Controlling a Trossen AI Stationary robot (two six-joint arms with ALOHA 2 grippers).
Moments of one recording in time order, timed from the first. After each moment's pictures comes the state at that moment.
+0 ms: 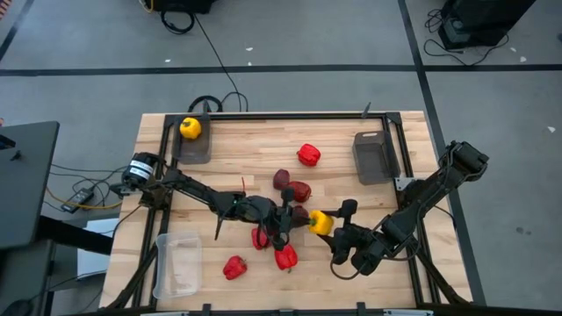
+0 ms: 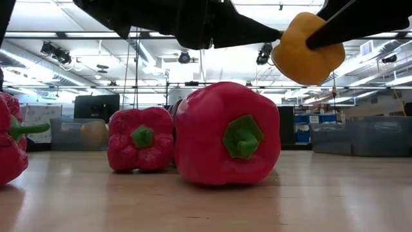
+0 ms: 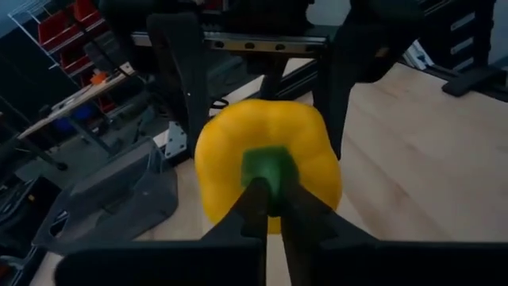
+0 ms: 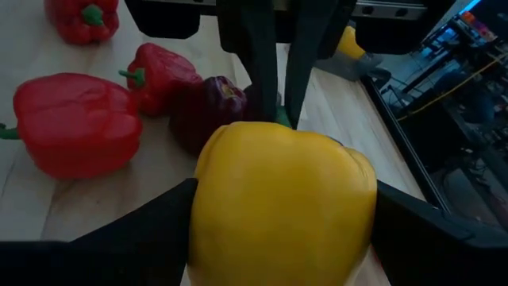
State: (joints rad) left arm -0.24 1.82 1.02 0.60 -0.17 0.44; right arm 0.71 1.50 0.90 -0.31 0.97 0.29
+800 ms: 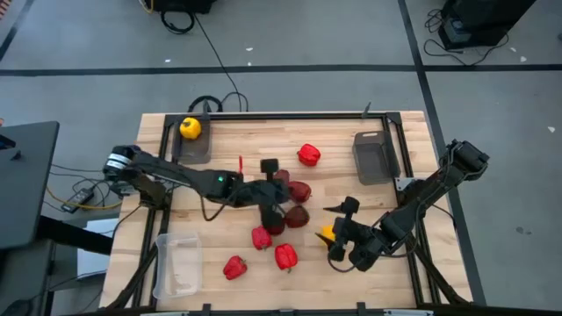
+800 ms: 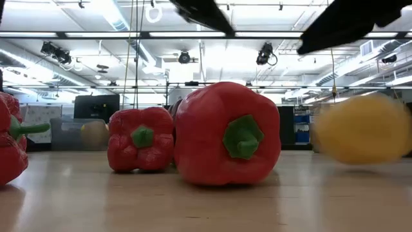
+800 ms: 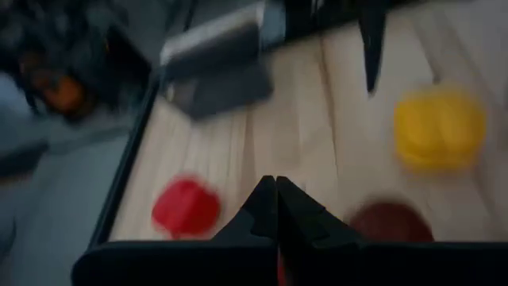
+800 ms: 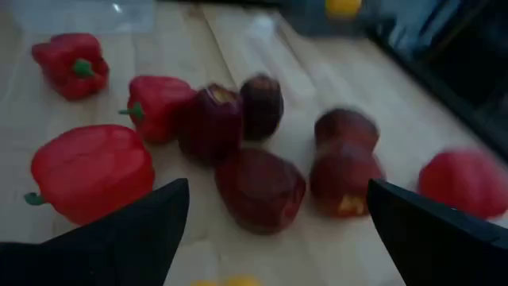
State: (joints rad) left arm -0.21 1.62 1.34 -0.34 -0.49 0.15; right arm 0.69 1.49 0.90 -0.38 0.91 0.68
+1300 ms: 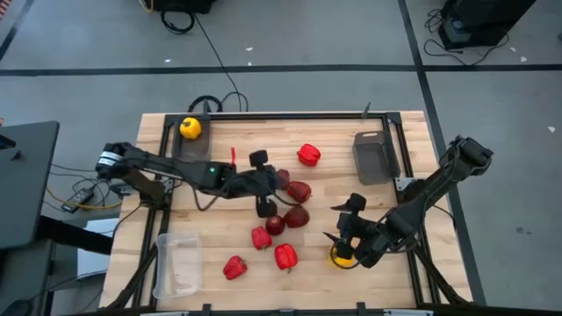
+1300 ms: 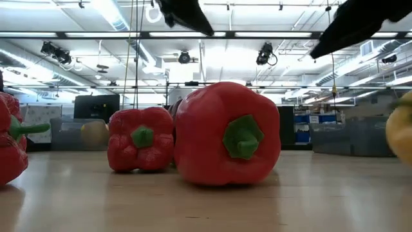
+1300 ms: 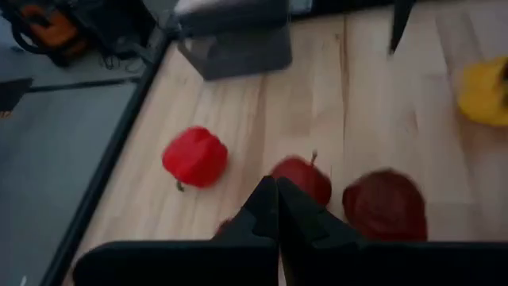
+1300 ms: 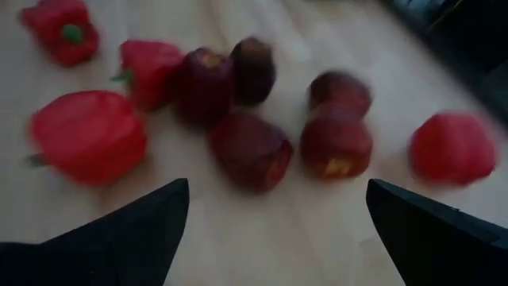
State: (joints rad) left arm -0.17 1.55 1.30 -0.41 -0.46 0.00; right arm 0.70 1.42 0.96 -0.62 0.78 0.78
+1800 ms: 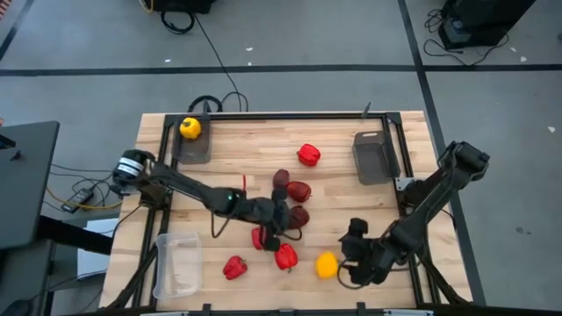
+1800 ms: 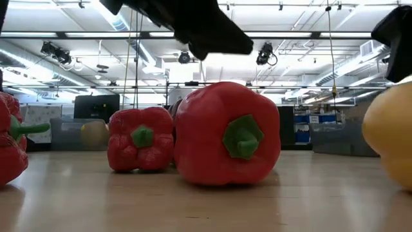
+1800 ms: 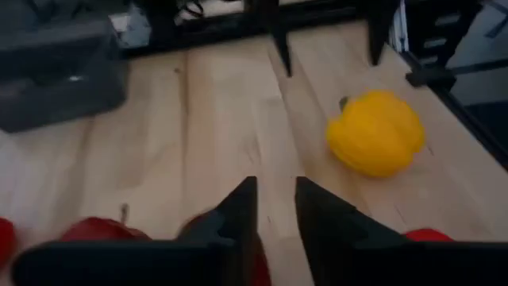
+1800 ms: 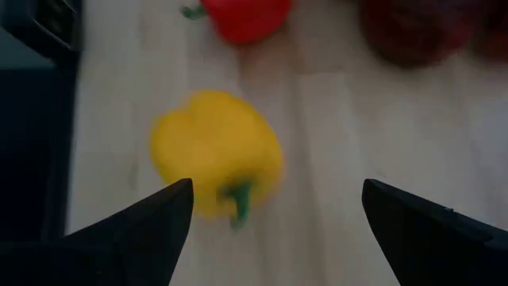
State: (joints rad) left arm -0.26 1.74 1.10 0.15 -0.14 0.02; right arm 0.81 1.50 0.95 -0.56 0.43 0.87
